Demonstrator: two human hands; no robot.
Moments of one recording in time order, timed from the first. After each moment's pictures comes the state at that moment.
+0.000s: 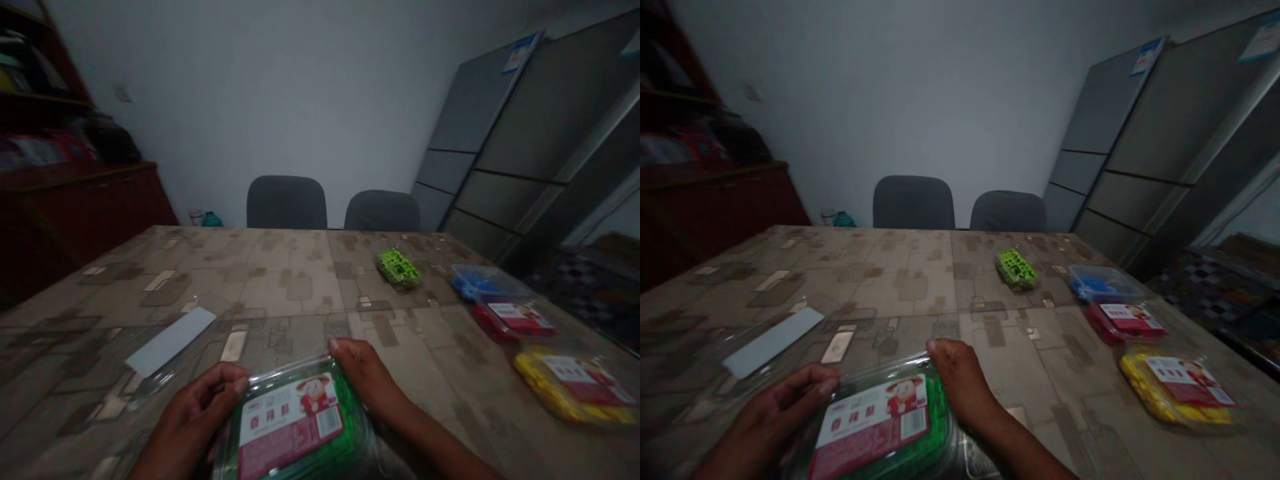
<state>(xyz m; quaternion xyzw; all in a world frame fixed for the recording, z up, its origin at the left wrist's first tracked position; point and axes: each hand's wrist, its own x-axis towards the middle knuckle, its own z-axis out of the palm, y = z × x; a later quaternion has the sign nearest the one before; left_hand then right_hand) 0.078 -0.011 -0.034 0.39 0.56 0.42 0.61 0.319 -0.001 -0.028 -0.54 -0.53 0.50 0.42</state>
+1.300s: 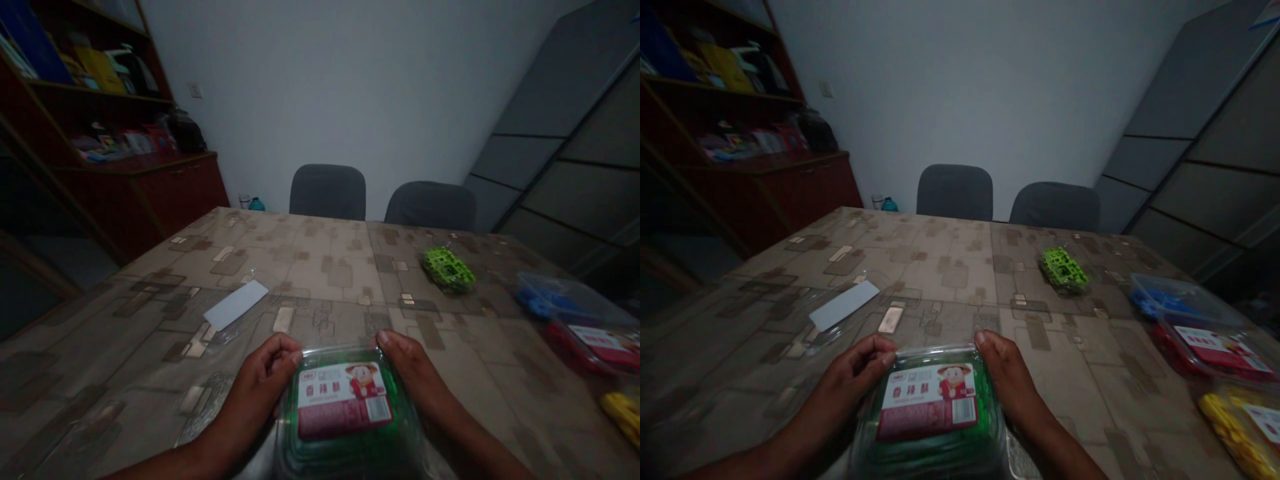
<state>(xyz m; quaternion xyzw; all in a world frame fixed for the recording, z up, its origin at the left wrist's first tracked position) 0.078 -0.016 -0.045 0.43 0.47 0.45 0.62 0.322 -0.006 -0.033 -0.55 -0.51 0.52 0.40</state>
